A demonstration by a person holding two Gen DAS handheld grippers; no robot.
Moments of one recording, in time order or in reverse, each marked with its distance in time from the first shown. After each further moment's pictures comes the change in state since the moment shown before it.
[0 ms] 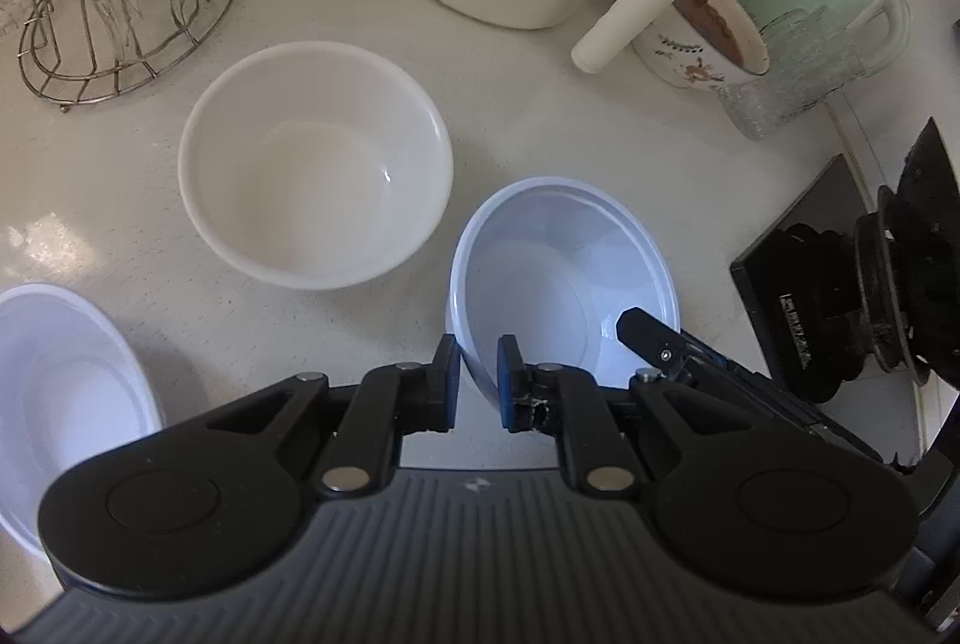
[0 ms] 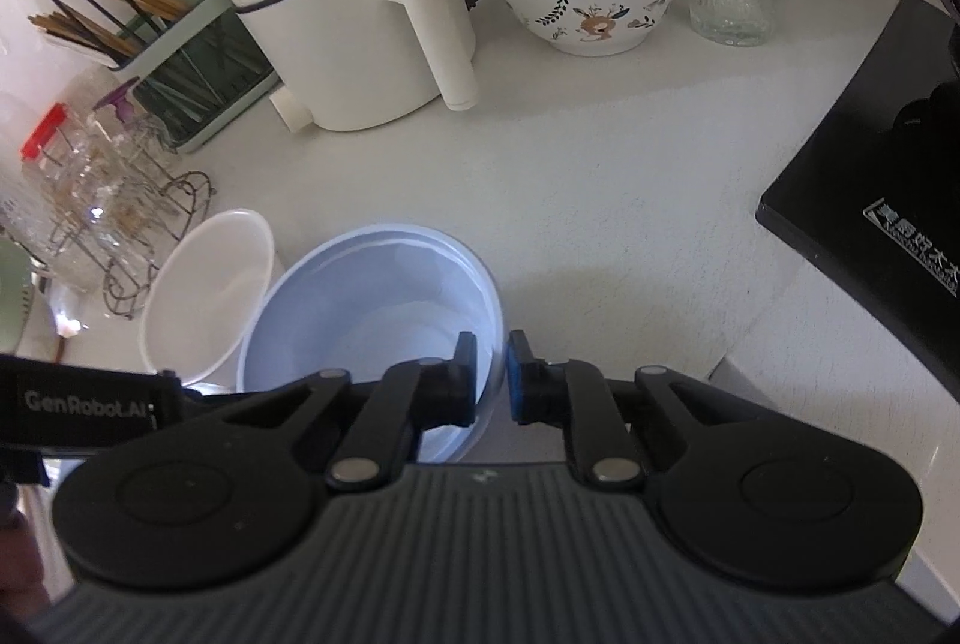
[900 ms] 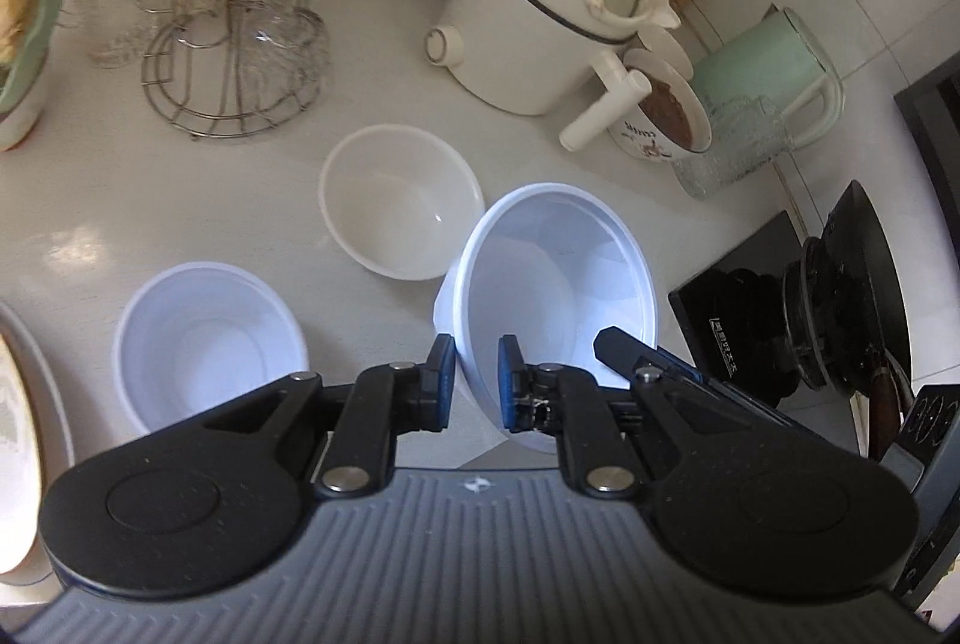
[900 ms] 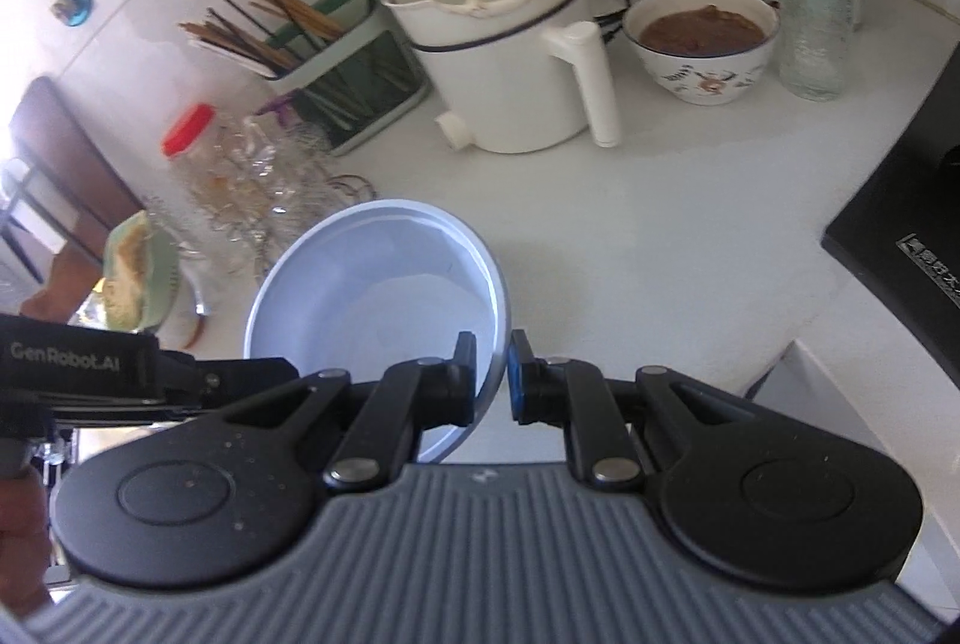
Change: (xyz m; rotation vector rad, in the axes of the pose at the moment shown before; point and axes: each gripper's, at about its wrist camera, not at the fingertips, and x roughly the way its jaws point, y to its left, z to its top) left arm -0.134 0.036 -0.023 -0.065 -0.097 -0.049; right arm -0.081 0.055 0.006 -0.062 -0.003 0.172
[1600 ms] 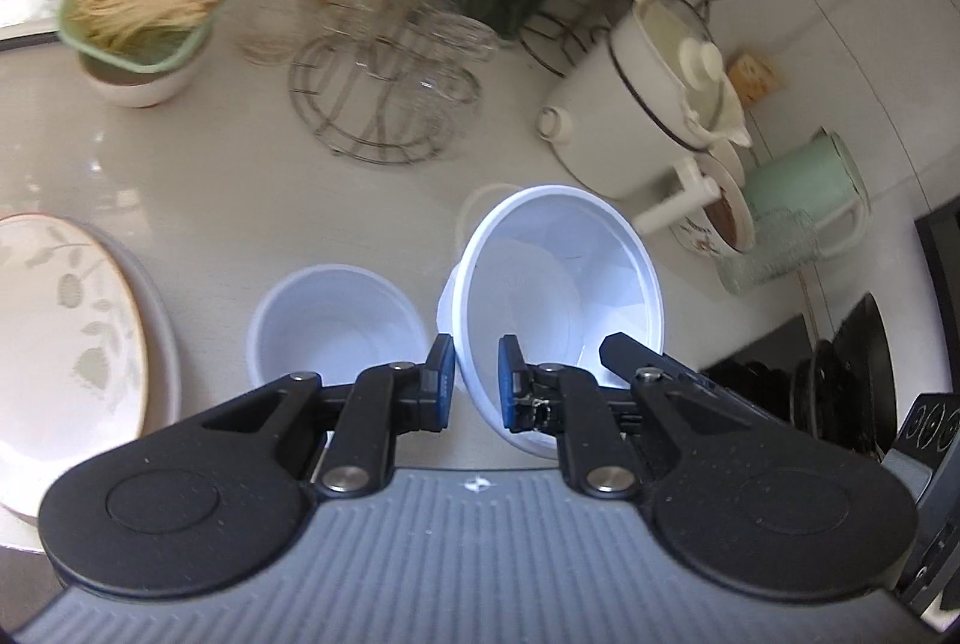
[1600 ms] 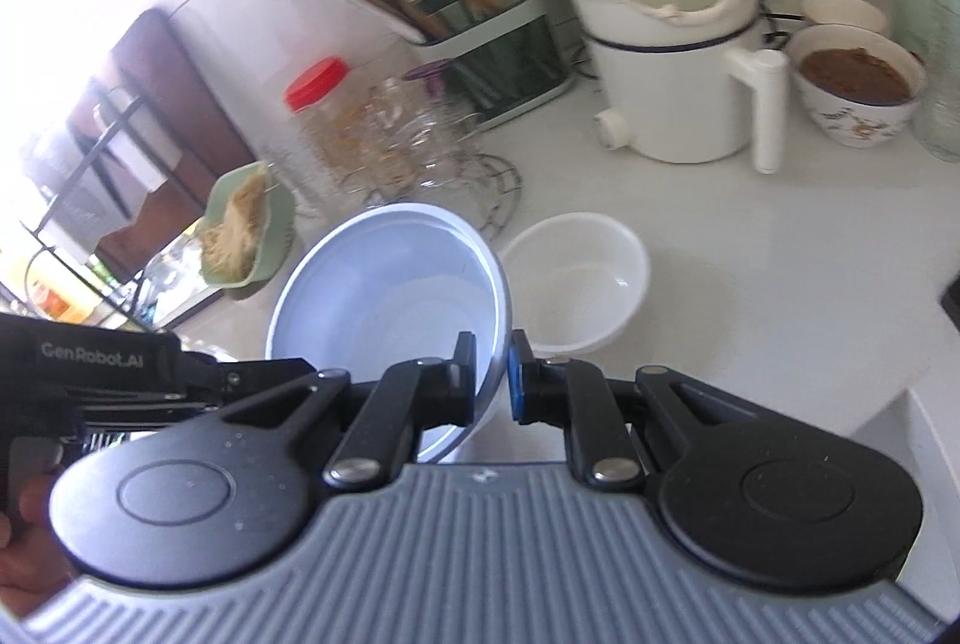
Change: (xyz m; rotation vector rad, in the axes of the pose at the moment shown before) left arm -0.062 0.073 -0.021 -0.200 -0.141 0.036; right arm 0.007 0.071 0.004 -0.159 0.045 0.164
